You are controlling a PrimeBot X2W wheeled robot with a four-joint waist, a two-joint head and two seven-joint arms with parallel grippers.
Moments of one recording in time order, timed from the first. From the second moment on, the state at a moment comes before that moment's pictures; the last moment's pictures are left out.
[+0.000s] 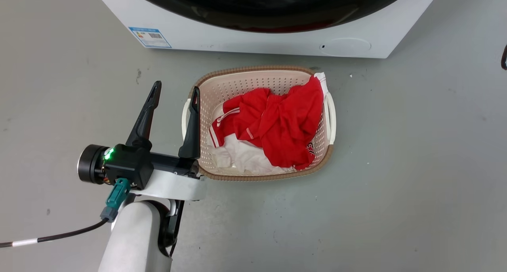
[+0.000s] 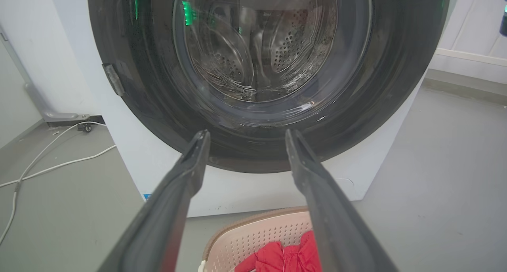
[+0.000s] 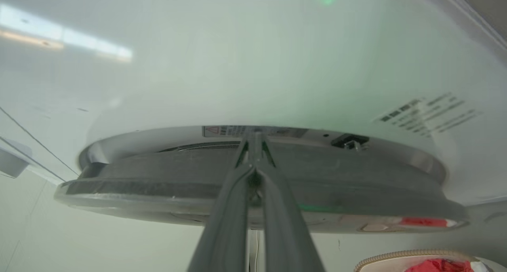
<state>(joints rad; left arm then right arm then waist) -0.30 0.05 -0.12 0.04 -0.08 -0.07 -0.26 -1.47 -0.31 0.37 1.12 1.62 0.13 0.27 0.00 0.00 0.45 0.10</state>
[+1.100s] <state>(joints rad) -0.28 0.05 -0.12 0.09 -0.08 -0.06 -0.26 -1.32 -0.31 0.41 1.04 1.66 0.13 0.64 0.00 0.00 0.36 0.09</state>
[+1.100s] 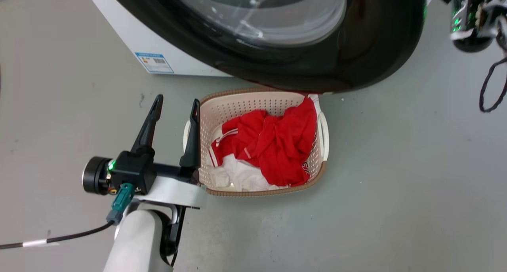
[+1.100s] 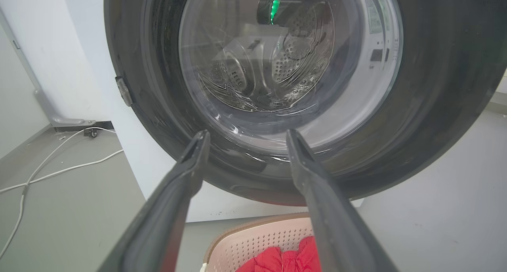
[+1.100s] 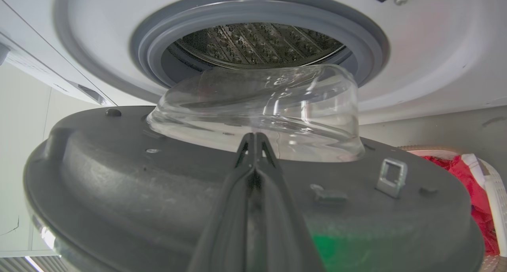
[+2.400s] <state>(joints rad) -0.08 0.05 -0.12 0.15 -0.08 -0.03 -0.26 -0.79 -0.15 0.53 0.67 1.70 0.13 0.75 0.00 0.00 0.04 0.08</state>
